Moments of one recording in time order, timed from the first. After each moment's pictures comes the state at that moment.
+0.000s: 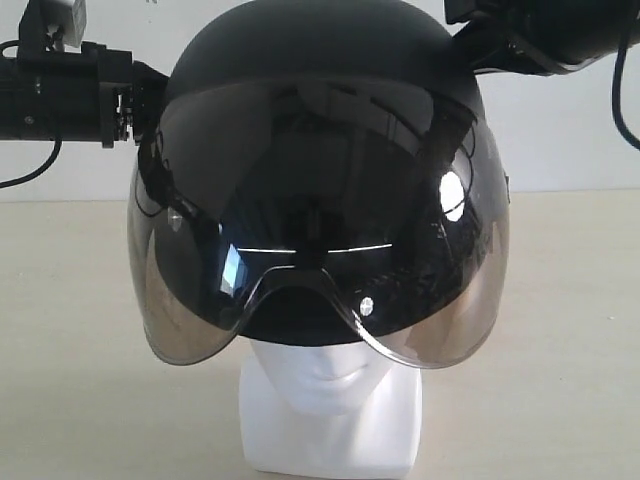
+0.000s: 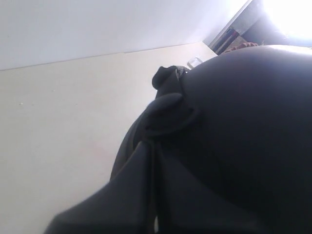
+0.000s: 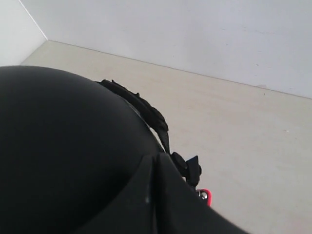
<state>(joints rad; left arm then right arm) 0.07 1.70 -1.21 -1.55 1.11 1.32 0.27 1.36 -1.26 0.75 0.68 -0.56</state>
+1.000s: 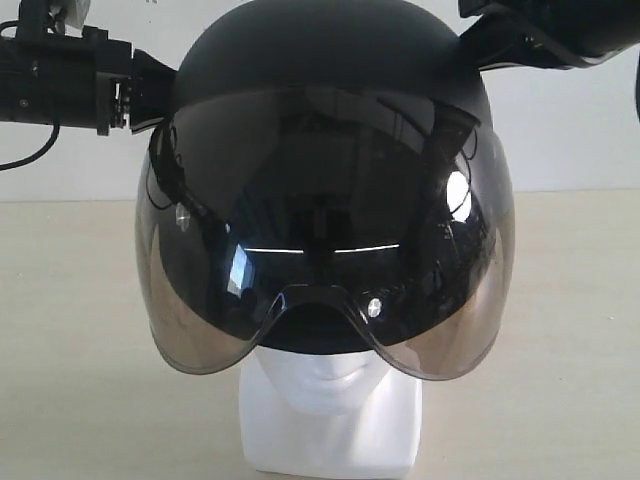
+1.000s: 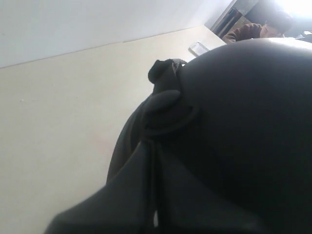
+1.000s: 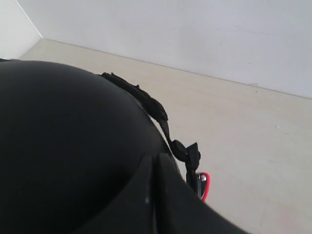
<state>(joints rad) 0.08 1.70 -1.27 -1.45 1.13 1.27 0.27 1.30 -1.26 0.66 0.69 -0.48</state>
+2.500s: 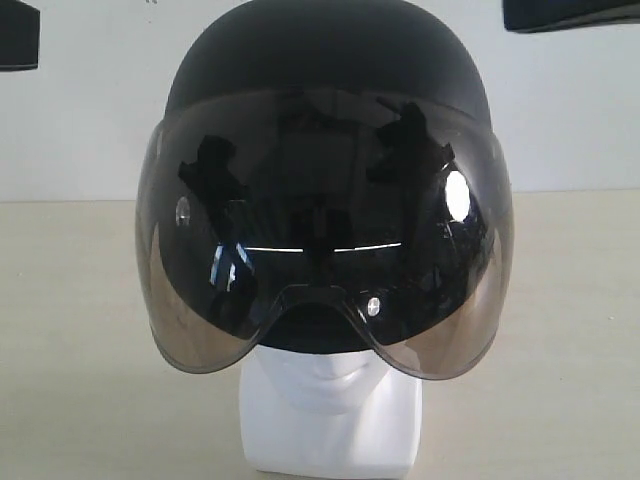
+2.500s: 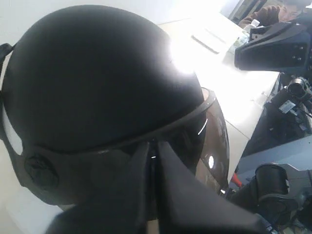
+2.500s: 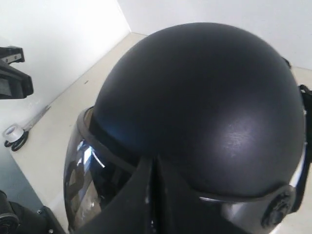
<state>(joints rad) 0.14 0.97 -1.09 -1.13 1.22 0.78 0.36 0.95 -1.20 0.71 0.94 -0.35</state>
